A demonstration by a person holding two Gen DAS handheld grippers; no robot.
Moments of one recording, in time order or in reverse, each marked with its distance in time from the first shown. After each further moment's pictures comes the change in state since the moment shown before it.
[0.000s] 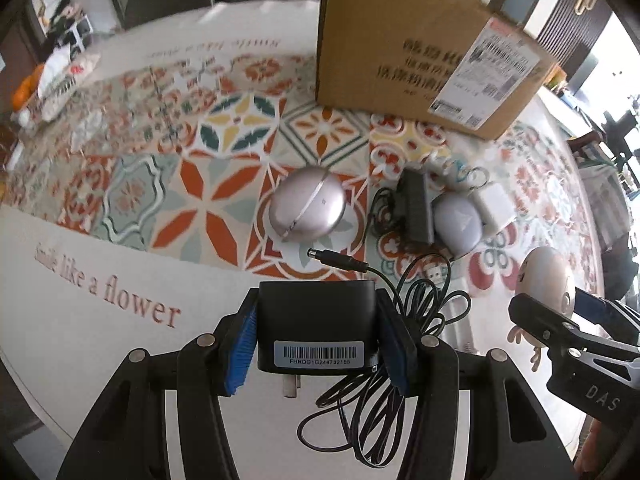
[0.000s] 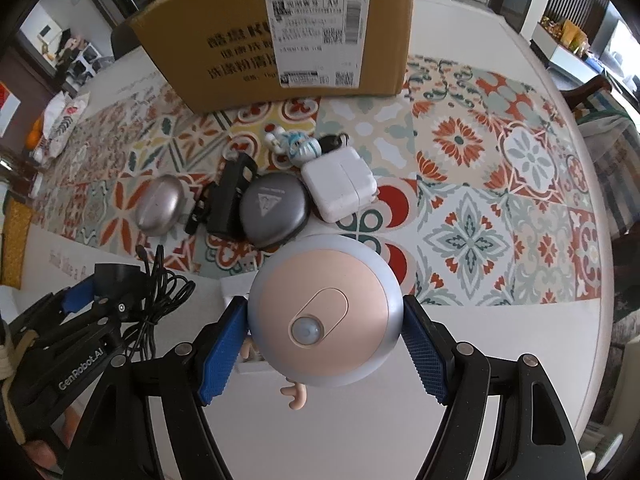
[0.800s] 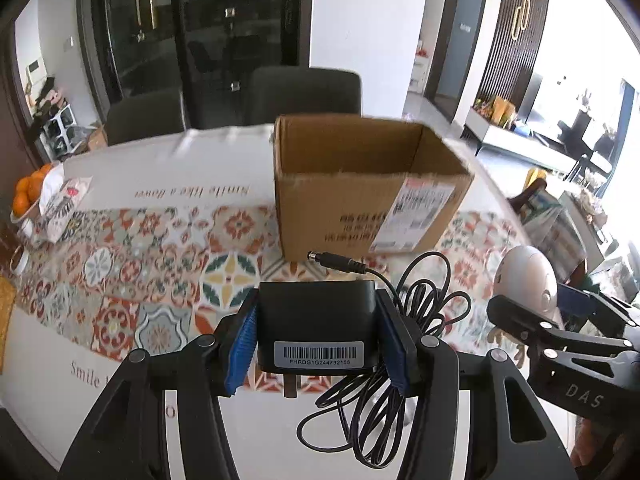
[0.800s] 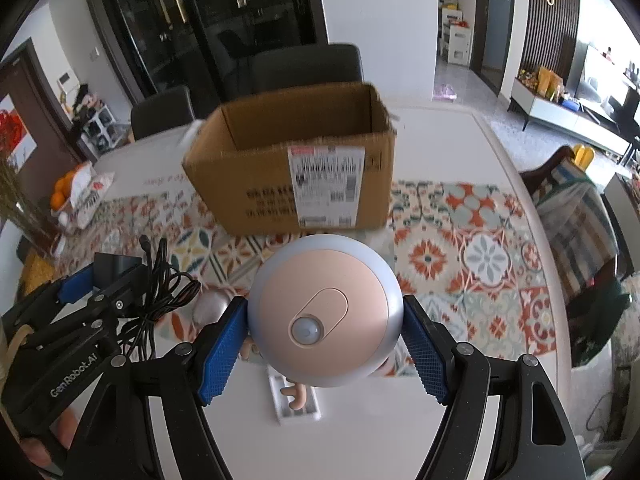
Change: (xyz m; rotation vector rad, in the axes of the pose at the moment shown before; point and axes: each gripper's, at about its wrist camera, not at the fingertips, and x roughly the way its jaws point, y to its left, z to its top) left arm -0.105 -0.030 0.074 0.142 -0.320 -0.070; right arm -0.103 0.013 0.038 0.022 -0.305 -0.006
